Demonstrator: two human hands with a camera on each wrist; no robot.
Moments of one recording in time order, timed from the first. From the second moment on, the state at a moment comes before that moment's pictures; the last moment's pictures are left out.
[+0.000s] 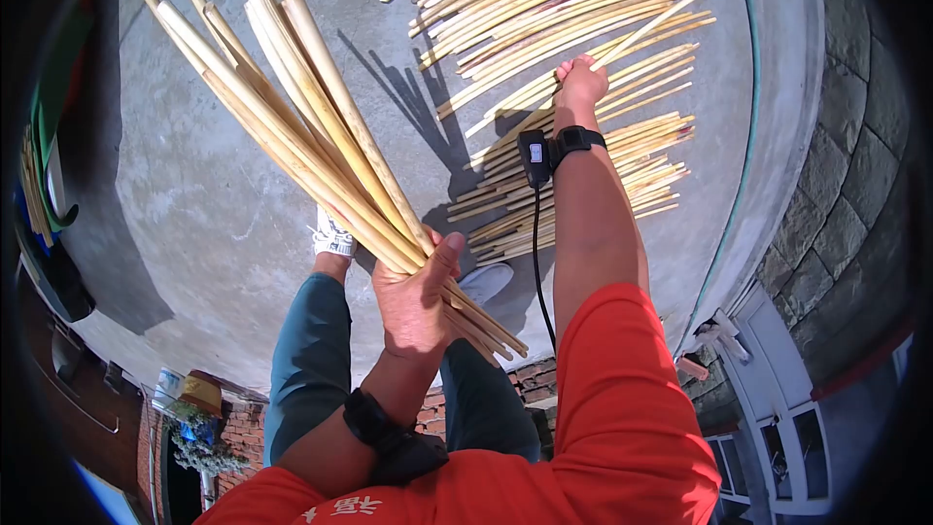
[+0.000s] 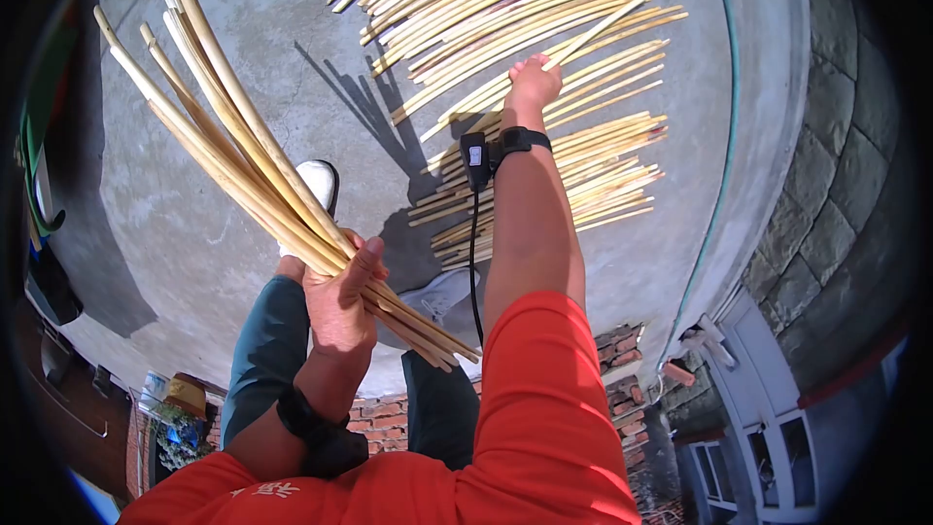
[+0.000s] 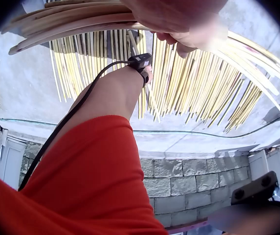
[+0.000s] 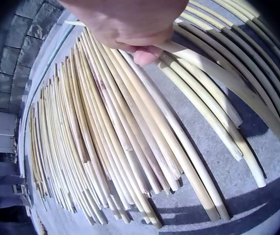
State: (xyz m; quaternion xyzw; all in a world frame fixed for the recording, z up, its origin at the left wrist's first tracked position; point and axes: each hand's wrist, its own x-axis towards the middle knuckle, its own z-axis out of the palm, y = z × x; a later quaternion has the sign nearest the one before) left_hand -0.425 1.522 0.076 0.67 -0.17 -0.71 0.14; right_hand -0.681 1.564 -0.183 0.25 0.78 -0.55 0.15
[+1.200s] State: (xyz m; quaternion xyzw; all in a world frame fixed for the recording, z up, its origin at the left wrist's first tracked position) left_hand -0.431 1.522 0.077 0.66 -0.18 -0.71 0.14; right_hand -0.654 1.592 -0.133 0.22 0.78 -0.55 0.21
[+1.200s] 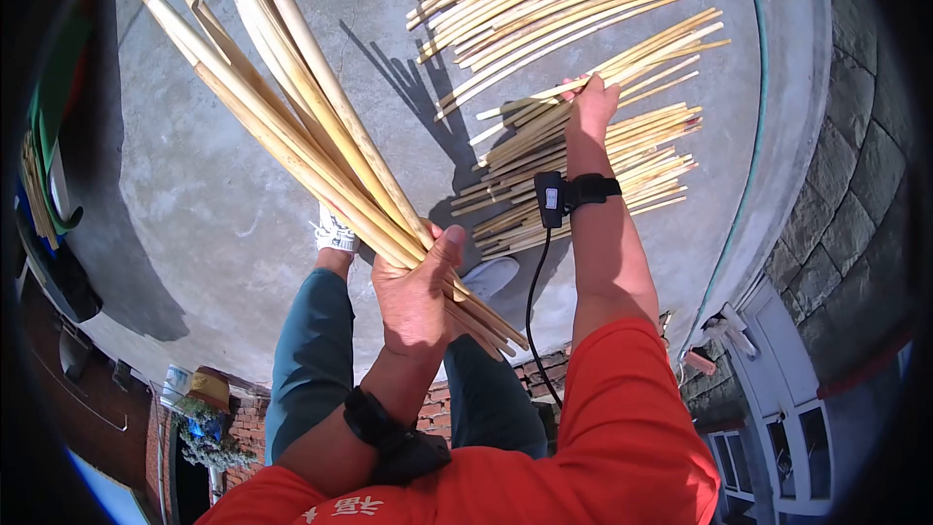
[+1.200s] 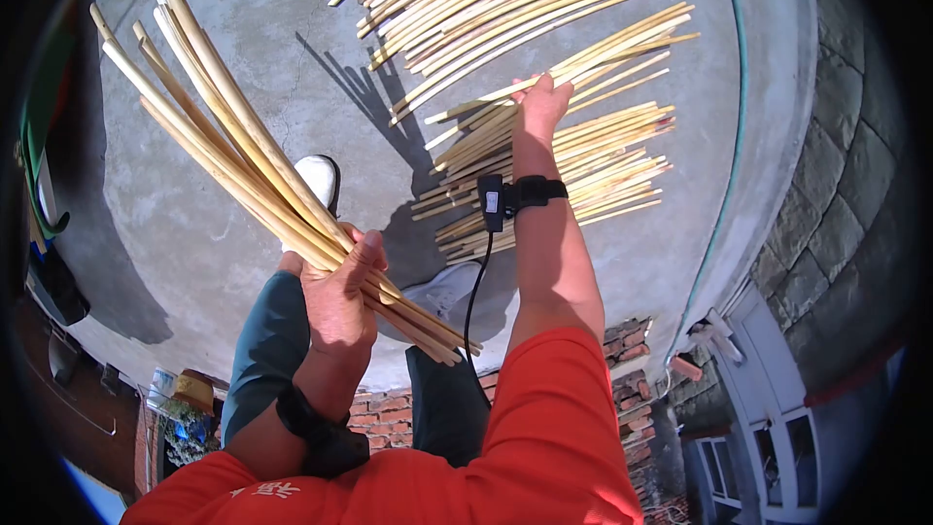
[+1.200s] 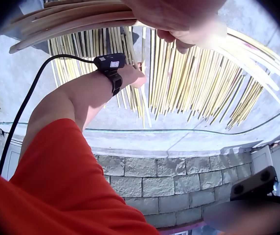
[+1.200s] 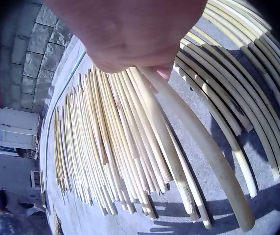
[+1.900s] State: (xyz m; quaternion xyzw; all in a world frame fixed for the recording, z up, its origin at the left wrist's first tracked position) left_hand -0.418 1.537 0.072 0.58 -0.09 -0.80 0.13; right_hand -0.515 1.623 0.080 -0.41 0.67 -0.28 0.54
